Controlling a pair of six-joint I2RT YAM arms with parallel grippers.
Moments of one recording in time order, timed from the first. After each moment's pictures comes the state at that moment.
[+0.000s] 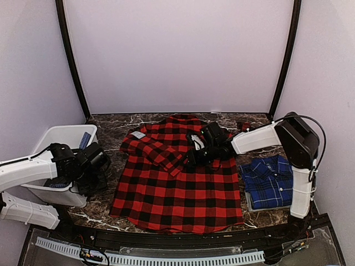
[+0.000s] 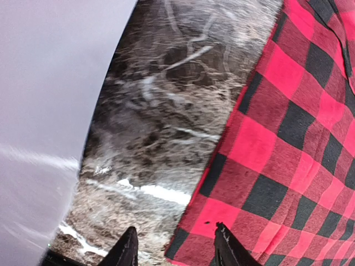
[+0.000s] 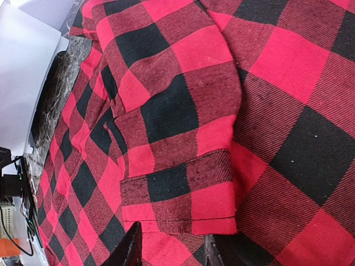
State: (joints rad) left arm -0.73 1.09 0.73 -0.99 -0.24 -1.14; right arm 0.73 2.01 1.21 -0.02 -0.43 0.44
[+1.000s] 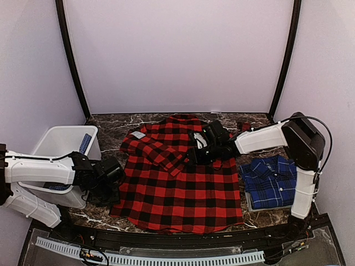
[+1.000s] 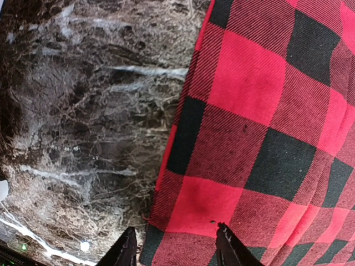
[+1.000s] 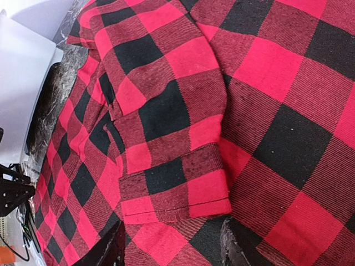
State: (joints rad) left arm -0.88 1.26 0.66 -0.83 -0.13 -1.15; right arm 0.74 1.95 1.18 -0.04 -0.37 0.45
